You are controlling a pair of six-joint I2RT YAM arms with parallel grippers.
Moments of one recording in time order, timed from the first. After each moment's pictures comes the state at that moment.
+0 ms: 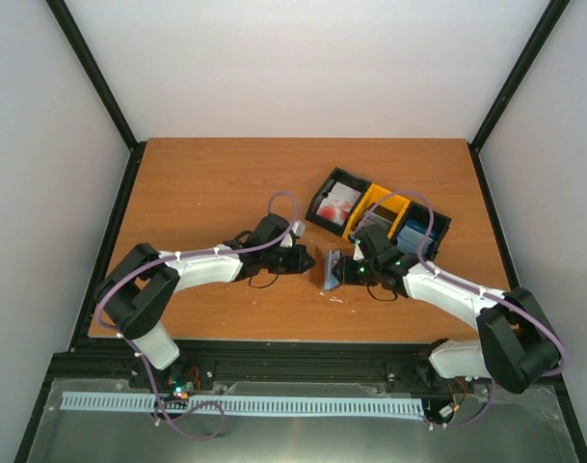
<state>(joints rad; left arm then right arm) -0.75 1.65 0.86 0.02 0.36 -0.75 0.58 1.30 0.64 -0.28 -0.22 0.57</state>
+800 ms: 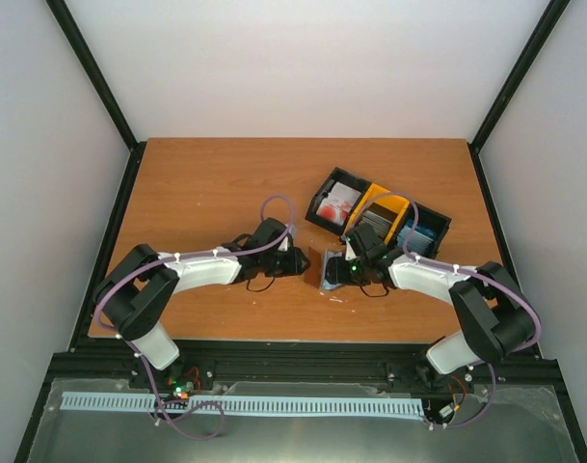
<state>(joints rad) -0.75 1.65 0.84 -0.01 0.26 -0.78 0.57 1.47 0.67 -0.21 -0.26 0.55</state>
